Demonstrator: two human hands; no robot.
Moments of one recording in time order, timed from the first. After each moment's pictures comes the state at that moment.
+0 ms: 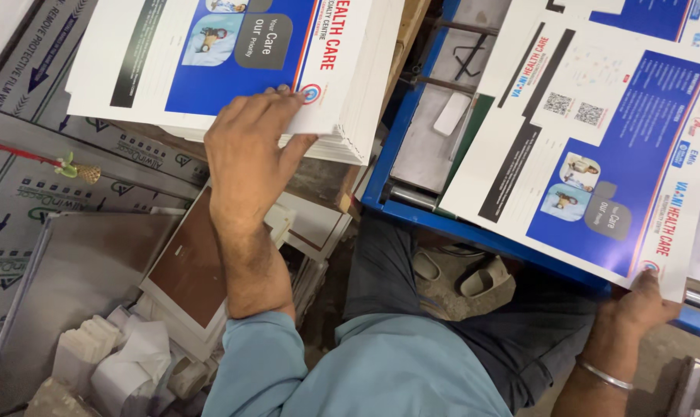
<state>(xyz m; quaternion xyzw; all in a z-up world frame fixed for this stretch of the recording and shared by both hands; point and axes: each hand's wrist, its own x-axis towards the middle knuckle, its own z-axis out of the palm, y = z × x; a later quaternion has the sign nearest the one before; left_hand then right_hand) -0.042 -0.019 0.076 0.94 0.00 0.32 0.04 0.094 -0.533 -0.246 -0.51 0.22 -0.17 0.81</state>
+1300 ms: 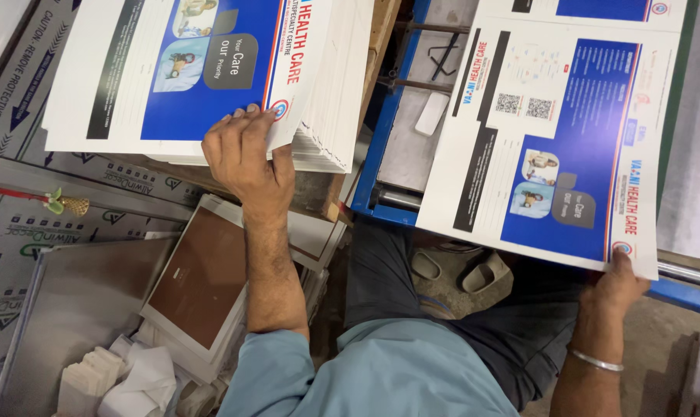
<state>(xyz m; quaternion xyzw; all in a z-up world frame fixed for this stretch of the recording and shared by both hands) -0.008 -0.013 0.003 0.85 0.05 0.52 0.02 0.088 -0.525 -0.265 -0.50 0.19 -0.12 0.84</state>
